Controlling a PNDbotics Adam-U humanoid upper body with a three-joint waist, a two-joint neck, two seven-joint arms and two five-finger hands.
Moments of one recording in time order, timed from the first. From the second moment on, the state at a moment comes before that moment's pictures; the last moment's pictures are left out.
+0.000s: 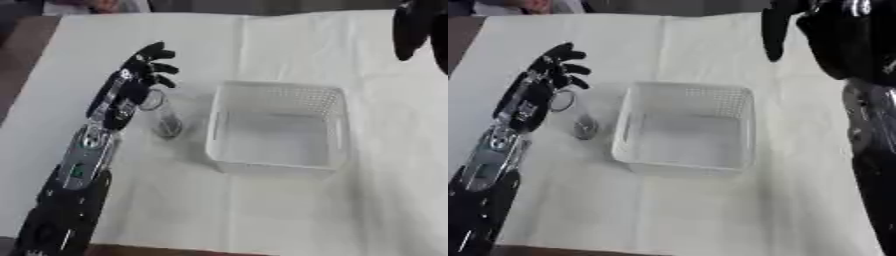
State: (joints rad) left arm -0.25 0.29 0.13 -1.56 0.10 -0.41 -0.28; right arm -0.72 -0.31 0.24 -1.83 -0.62 -0.39 0.72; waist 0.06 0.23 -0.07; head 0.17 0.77
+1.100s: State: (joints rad) left arm -0.21 0.24 0.14 -1.55 0.00 -0.41 -0.27; right arm -0.76 -0.33 0.25 -1.85 -0.62 -0.41 0.70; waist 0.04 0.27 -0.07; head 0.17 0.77
